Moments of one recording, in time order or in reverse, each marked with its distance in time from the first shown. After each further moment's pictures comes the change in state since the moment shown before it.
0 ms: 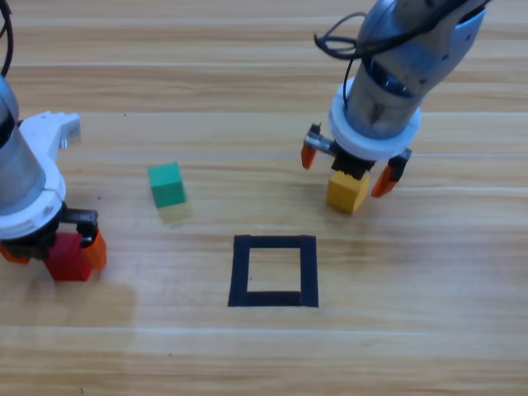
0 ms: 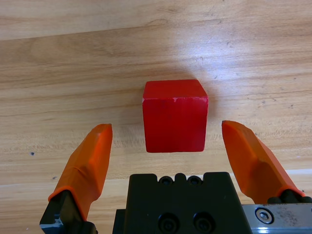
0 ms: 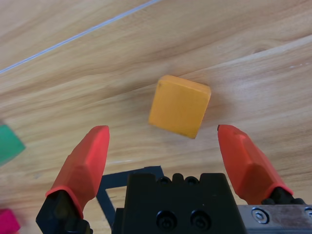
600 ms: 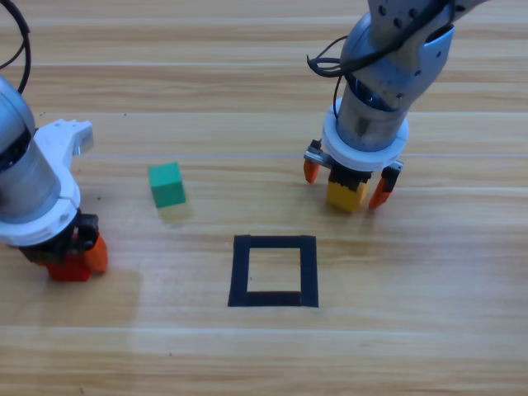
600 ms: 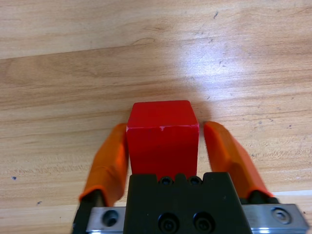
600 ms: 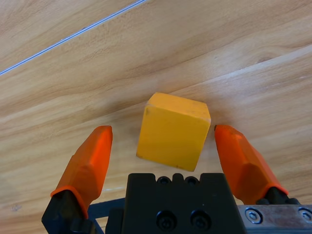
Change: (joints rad) arm 0 -0.005 0.045 0.034 -0.104 0.000 0.000; arm 1 -0.013 0.098 -0.083 0.054 -0.008 0.030
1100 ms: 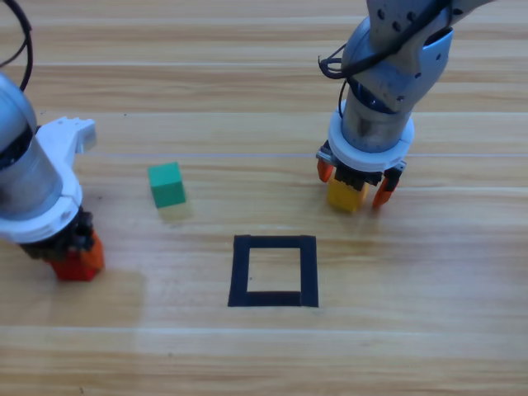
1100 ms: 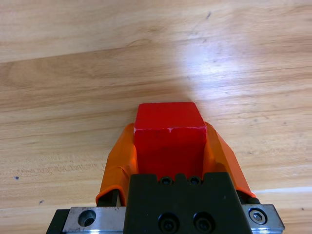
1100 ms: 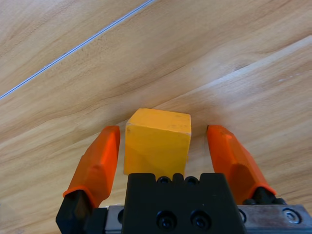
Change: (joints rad) arm 0 -0.012 -0.006 -0.024 0.022 0.000 0.012; arm 1 -0.005 0.012 -0.002 0.016 -0.043 0.090
